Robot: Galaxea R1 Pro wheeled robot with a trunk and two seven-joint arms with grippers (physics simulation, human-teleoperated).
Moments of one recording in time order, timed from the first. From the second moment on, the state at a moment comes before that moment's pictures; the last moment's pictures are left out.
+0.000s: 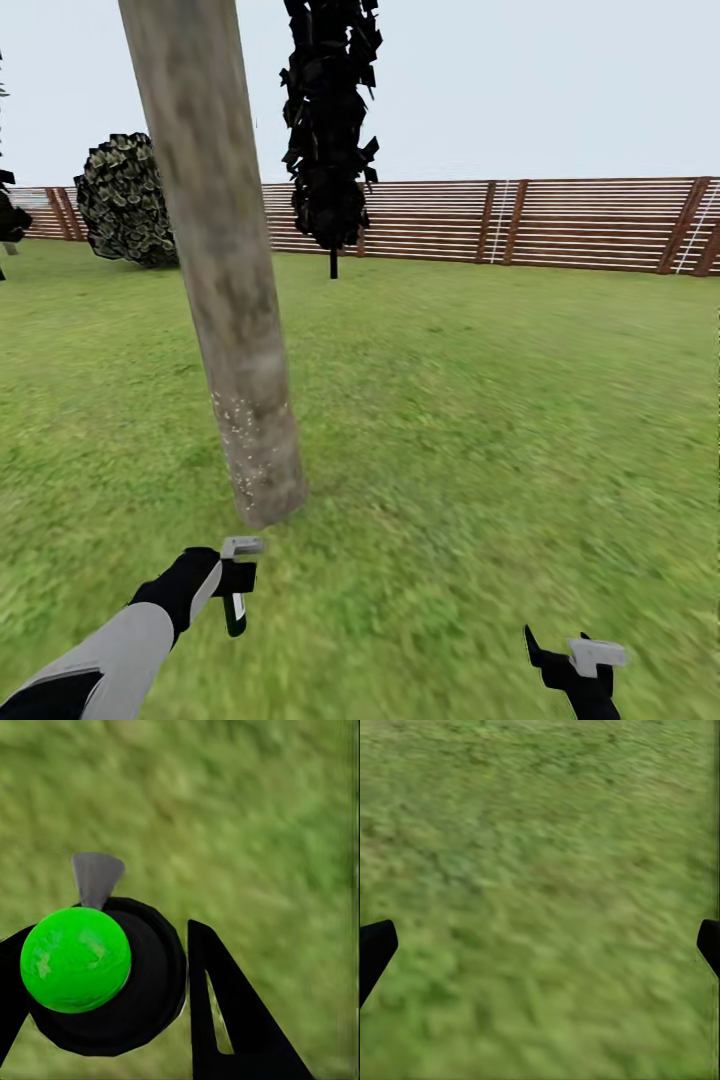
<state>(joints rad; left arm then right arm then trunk) -0.75 0.03 0.15 -0.32 -0.13 0.49 -0.12 -0.36 -0.13 -0.49 -0.28 0.25 -0.62 0.17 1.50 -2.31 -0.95</state>
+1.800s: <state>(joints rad) -0.75 0.02 0.17 -0.32 -0.13 0.48 -0.04 -0.36 -0.13 -0.49 -0.28 0.25 -0.62 0.17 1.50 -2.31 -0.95</state>
